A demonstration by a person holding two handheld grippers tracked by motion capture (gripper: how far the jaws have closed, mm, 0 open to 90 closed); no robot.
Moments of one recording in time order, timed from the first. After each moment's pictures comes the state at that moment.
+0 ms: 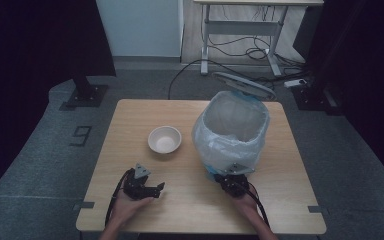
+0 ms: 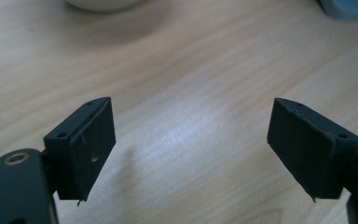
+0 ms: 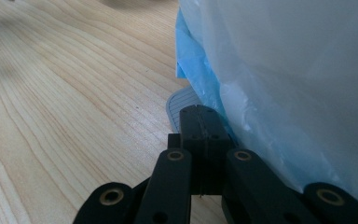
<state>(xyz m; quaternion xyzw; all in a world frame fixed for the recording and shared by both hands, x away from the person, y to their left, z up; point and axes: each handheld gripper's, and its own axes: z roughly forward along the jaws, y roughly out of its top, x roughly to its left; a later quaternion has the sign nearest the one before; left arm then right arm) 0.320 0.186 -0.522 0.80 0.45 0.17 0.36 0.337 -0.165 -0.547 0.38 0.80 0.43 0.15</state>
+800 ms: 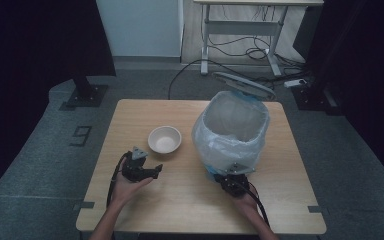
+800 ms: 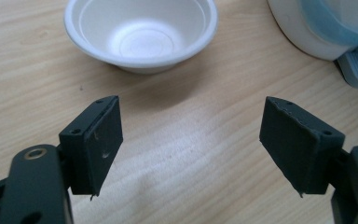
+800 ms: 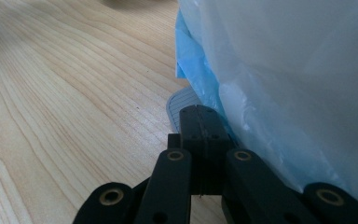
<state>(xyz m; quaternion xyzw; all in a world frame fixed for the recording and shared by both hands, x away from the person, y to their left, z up) 0.361 0.189 -0.493 0.79 0.46 0.18 0.36 0.338 -0.166 -0.548 0.38 0.80 0.44 0.15</state>
